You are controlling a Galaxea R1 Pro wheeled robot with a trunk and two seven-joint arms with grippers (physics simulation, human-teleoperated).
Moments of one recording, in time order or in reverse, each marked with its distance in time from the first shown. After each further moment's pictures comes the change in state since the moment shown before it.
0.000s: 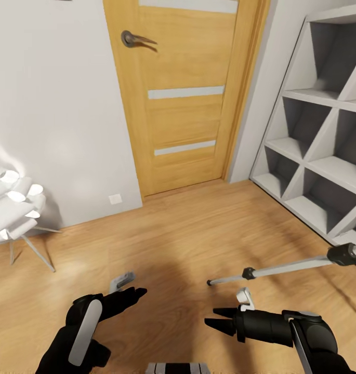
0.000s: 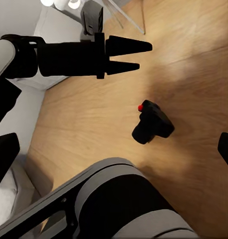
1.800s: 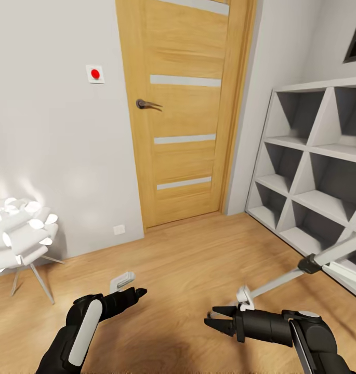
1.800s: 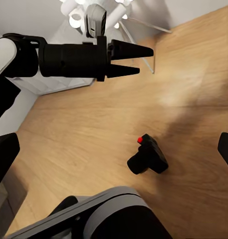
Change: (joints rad) left arm 0.000 0.000 -0.002 0.002 0.000 0.000 0.002; right arm 0.000 0.002 0.000 0.000 -0.001 -0.044 0.000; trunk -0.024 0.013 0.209
